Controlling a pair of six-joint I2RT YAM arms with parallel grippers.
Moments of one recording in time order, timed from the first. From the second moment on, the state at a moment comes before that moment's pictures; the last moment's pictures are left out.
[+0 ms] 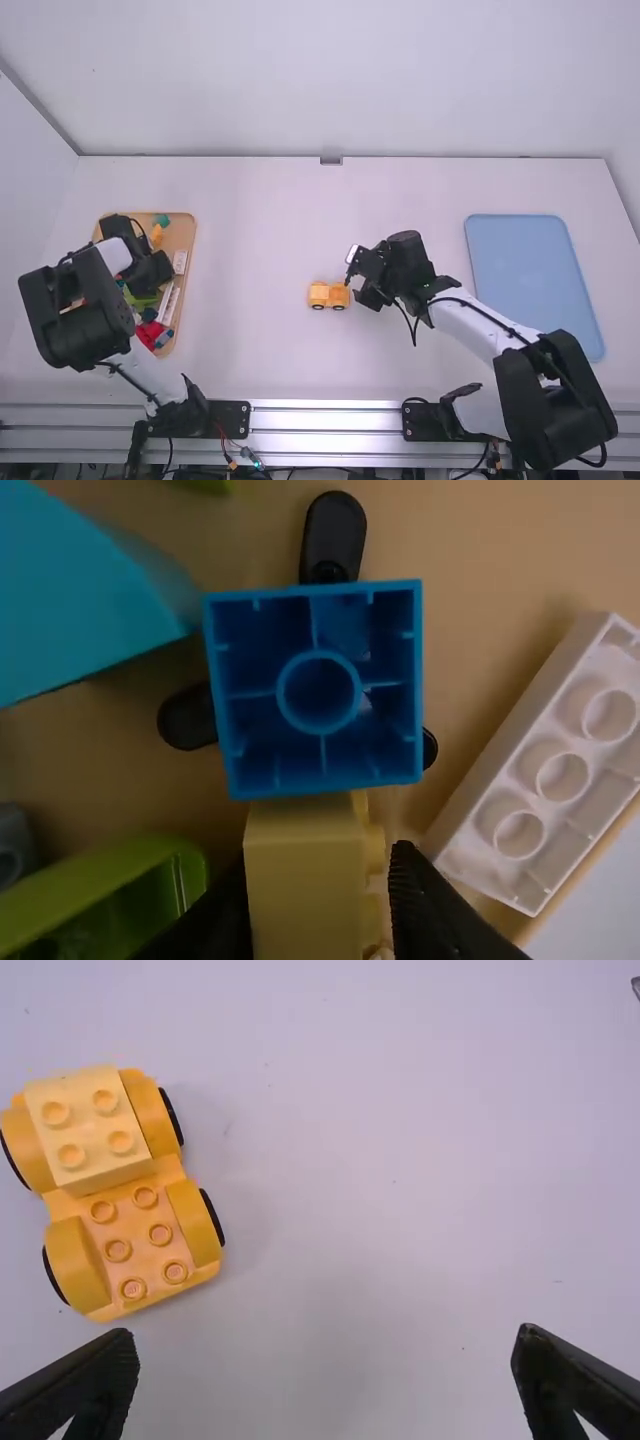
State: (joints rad) left arm 0.53 1.81 0.97 -0.50 0.08 -0.09; right arm 0.42 1.41 0.60 -0.06 -0.25 -0.74
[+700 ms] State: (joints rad) left arm 0.53 1.81 0.97 -0.50 0.08 -0.08; right arm 0.42 1.41 0.60 -0.04 -0.25 -0.73
